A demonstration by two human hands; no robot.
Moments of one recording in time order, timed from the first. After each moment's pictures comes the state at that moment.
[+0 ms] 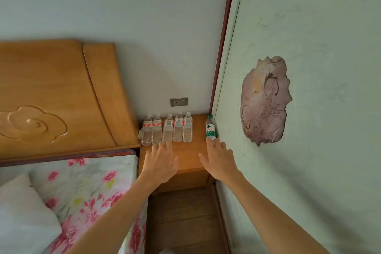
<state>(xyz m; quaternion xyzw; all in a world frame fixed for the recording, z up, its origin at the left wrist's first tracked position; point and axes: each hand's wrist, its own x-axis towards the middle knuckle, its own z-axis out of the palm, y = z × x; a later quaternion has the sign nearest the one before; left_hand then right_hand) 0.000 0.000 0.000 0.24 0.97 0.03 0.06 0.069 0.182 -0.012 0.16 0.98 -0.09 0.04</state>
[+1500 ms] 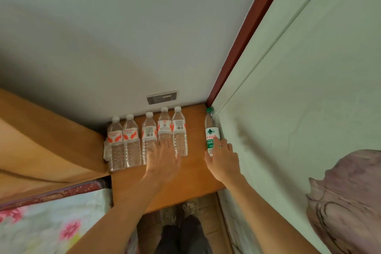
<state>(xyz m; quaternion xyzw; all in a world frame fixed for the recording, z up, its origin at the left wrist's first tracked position) -0.285 0.138 -0.177 0.27 0.94 0.01 0.22 -0.186 0.296 -0.185 0.32 0.92 -0.11 0.18</state>
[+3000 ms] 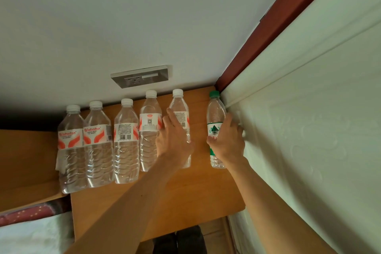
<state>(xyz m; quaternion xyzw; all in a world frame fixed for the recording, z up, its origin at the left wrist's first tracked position) -0.344 0.245 -0.354 0.13 0.94 0.13 0.27 -0.275 0.368 -0.362 0.43 0.87 -0.19 0.18</state>
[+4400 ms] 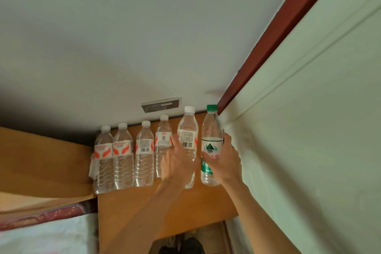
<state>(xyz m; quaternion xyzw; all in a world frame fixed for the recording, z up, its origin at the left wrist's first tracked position) -0.321 0.213 -0.262 0.07 0.93 0.28 0.21 -0.256 0.324 -0.234 0.42 0.82 -0.38 0.06</state>
